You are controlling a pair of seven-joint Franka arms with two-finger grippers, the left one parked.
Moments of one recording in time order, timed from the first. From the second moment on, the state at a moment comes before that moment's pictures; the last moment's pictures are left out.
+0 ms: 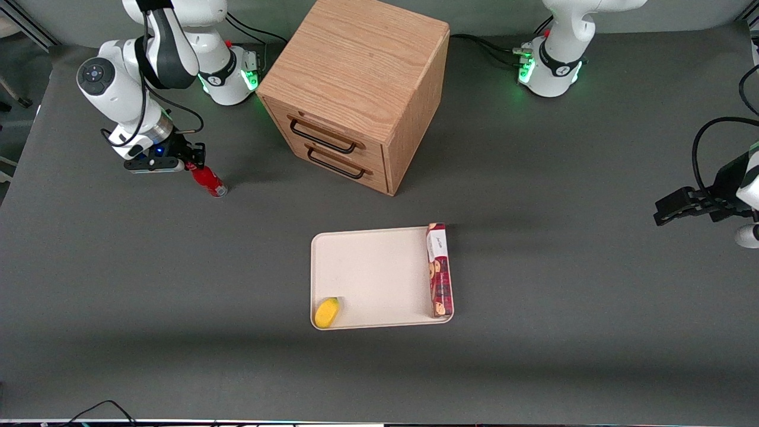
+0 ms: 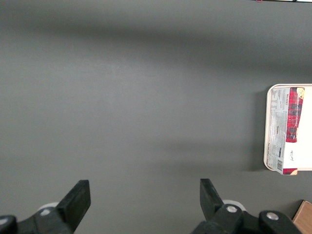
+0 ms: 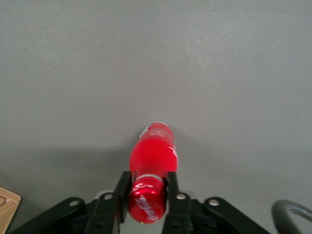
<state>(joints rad) -0.05 -0.37 0.09 -2.76 0.01 2.40 0.01</state>
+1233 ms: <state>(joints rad) -0.03 -0.09 0.12 -1.54 0.02 1.39 0.03</state>
